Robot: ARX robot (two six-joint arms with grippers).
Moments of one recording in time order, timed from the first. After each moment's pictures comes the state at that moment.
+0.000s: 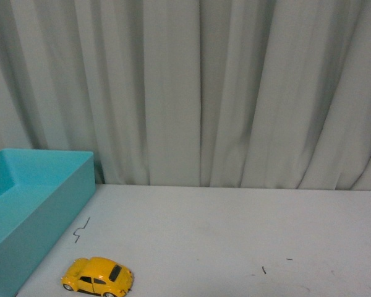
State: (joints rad) left arm 0.00 0.00 0.01 0.00 0.00 0.00; right arm 0.00 0.25 0.01 0.26 0.00 -0.02
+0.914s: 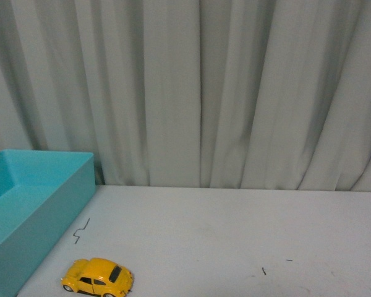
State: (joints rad) left arm 0.00 0.00 0.01 0.00 0.00 0.00; right arm 0.00 0.00 0.01 0.00 0.00 -0.01
